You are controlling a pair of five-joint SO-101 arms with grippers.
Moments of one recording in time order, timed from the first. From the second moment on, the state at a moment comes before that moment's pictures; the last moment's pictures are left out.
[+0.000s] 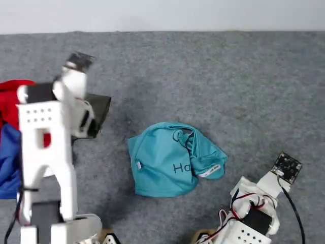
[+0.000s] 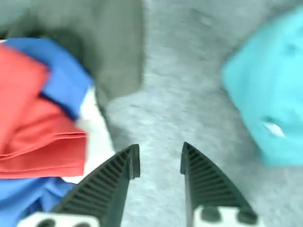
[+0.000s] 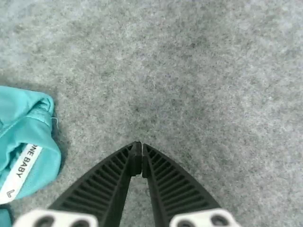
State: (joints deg) left arm -7.7 -10.5 6.3 98.9 -15.7; right arm 26.7 -102.7 95.6 73.7 -7.8
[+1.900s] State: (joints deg) left arm -33.6 -29.9 23.5 98.9 -14.1; right arm -53.9 -5.6 14.6 93.1 -21.0
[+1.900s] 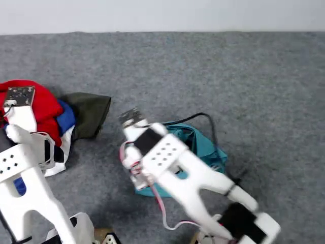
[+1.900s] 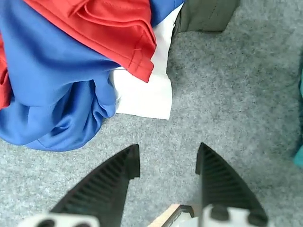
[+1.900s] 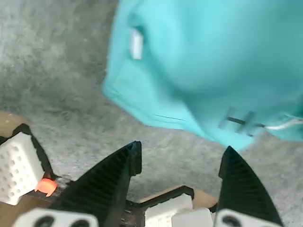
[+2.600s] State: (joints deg) left arm -33.6 -30.1 23.5 98.9 -14.0; right arm -59.3 30.6 -10.5 93.1 -21.3
